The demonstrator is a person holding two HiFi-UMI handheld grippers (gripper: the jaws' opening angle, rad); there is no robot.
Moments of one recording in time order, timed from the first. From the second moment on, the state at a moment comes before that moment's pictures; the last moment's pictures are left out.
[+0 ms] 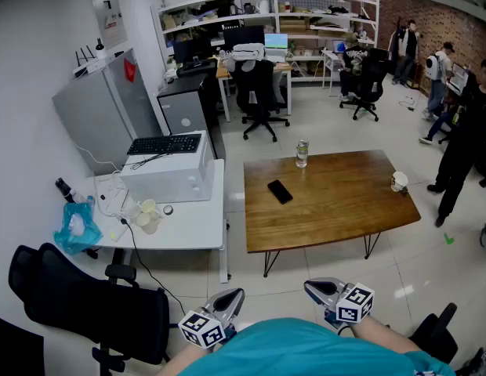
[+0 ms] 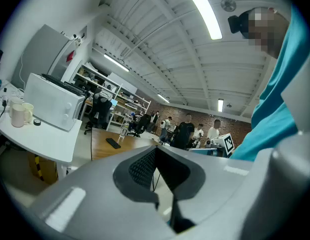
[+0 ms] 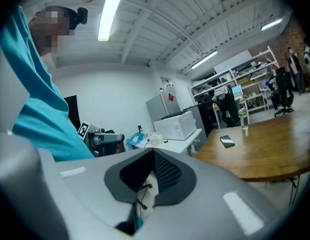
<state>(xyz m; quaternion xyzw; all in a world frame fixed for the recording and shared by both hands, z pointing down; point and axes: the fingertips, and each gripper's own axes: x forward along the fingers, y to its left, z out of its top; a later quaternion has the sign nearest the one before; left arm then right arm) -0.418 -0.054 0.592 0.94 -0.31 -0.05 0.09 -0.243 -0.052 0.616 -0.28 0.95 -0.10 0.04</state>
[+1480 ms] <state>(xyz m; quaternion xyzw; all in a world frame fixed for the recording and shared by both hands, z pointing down) -0.085 -0.242 0.676 0.98 -0.14 -0.07 0.13 0.075 -0.188 0.669 -0.43 0.90 -0.07 0.02</state>
